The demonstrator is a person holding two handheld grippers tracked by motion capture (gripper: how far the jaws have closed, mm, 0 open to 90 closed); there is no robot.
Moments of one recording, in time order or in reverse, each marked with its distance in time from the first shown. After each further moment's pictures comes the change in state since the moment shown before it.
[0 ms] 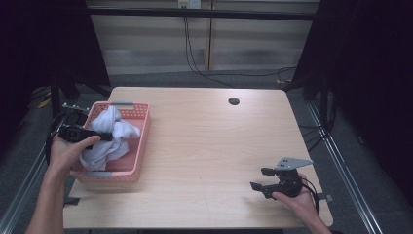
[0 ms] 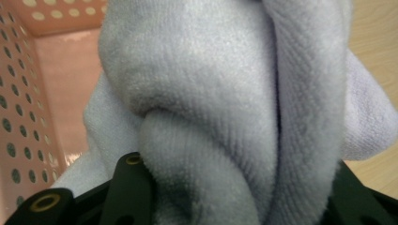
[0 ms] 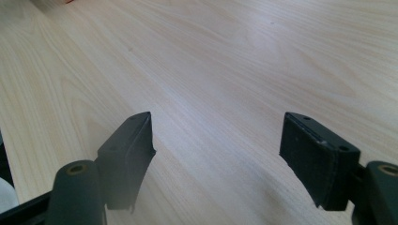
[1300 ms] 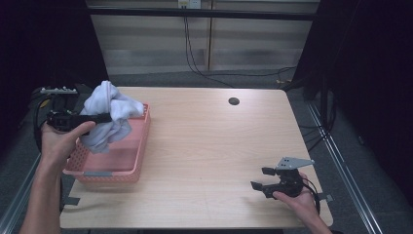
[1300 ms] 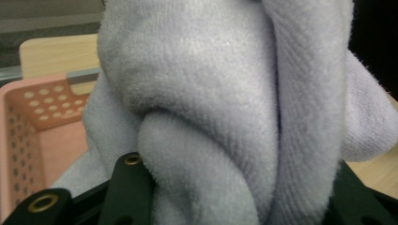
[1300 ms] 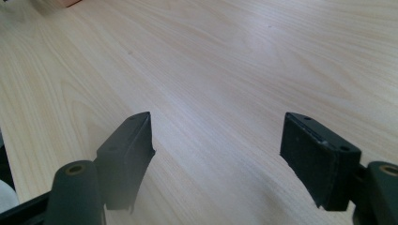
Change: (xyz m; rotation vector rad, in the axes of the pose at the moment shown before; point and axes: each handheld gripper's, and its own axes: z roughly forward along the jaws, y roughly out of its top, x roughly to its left) left arm -0.052 0.029 -0.054 -0.250 -0.061 0.087; right arm -0.001 0.000 -0.002 -0.014 -0.003 0.002
